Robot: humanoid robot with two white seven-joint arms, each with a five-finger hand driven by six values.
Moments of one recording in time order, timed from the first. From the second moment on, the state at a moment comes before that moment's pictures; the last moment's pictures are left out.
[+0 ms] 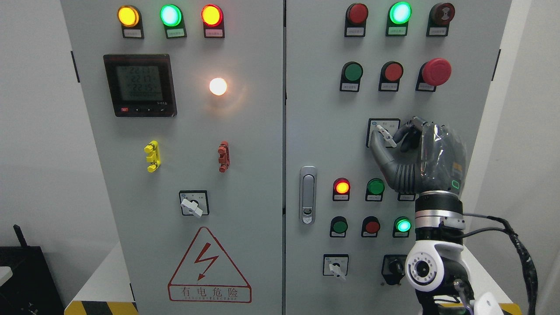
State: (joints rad) left arm 0.04 -0.09 0.00 0.00 0.00 -0.09 0.11; right arm -0.74 -0.10 0.22 -1.75 0.79 0.44 -0.19
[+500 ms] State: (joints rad) left arm 0.04 -0.09 0.00 0.00 0.00 -0.09 0.11; right arm -0.74 -0.10 0.22 -1.74 0.79 0.44 -0.19
